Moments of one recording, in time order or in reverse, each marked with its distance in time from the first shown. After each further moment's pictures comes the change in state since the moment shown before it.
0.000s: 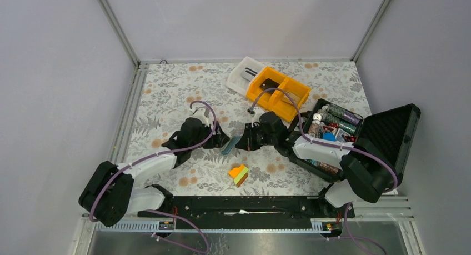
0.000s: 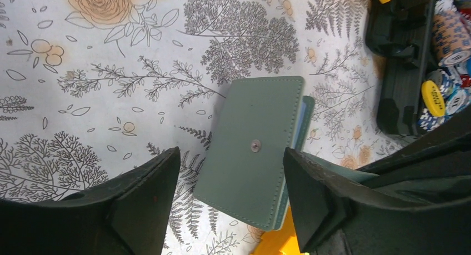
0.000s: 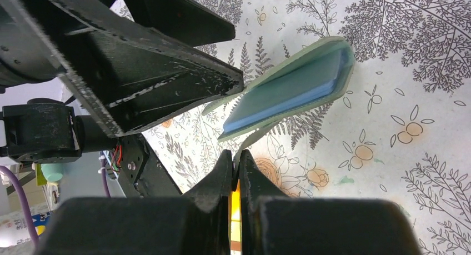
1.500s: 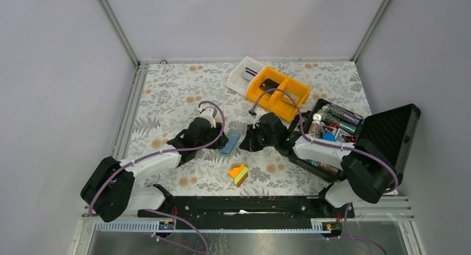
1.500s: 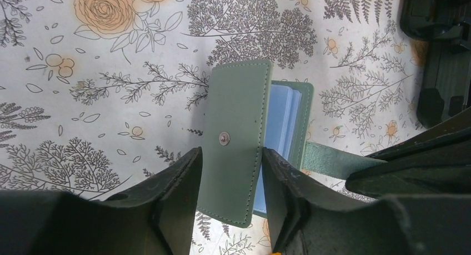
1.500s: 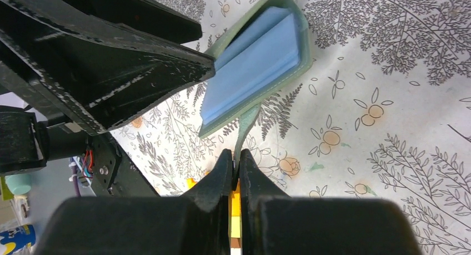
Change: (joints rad) left arm -0.087 0.052 0.069 -0.090 -0.134 0.093; right arm 0.000 -0.013 -0.005 -0.076 0.068 -0.038
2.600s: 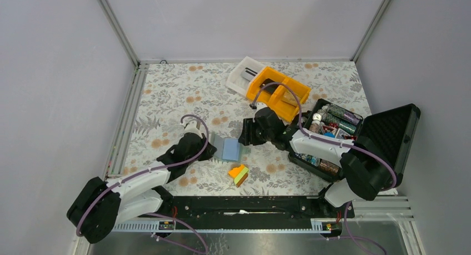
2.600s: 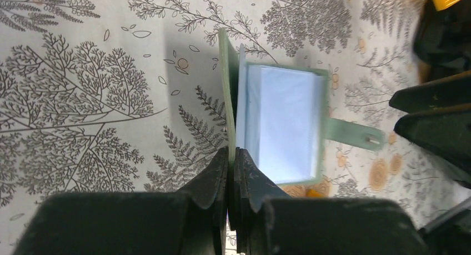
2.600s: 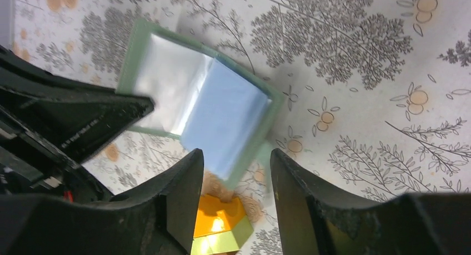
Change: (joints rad) left arm -0.009 -0.193 -0.216 0.016 -0.100 -0.217; right arm 0.000 0.034 0.092 -0.138 0.173 0.020
